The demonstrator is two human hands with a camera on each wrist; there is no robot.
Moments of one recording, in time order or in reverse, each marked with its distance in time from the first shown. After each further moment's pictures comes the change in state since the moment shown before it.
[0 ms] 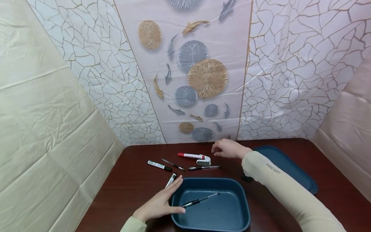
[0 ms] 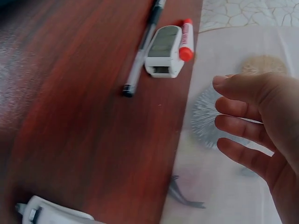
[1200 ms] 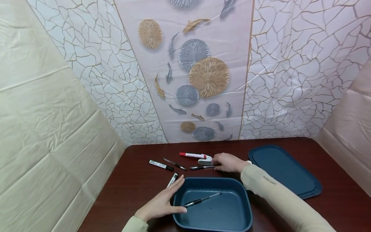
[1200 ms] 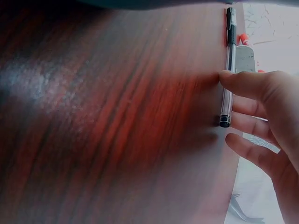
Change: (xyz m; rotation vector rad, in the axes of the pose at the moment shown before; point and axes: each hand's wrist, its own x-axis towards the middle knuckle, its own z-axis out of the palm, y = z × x) left_hand 0.001 -0.002 0.000 -0.009 0.001 -0.005; right_hand -0.007 0.002 0.066 0.061 -0.043 -0.056
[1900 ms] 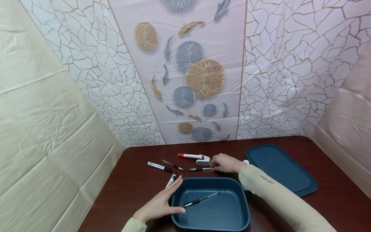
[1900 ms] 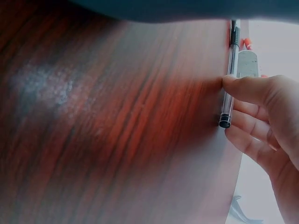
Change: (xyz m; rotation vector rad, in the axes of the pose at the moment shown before) left_hand -0.001 0.002 0.001 -0.006 -0.005 0.021; right_hand -0.002 -0.002 0.004 0.035 -0.021 0.048
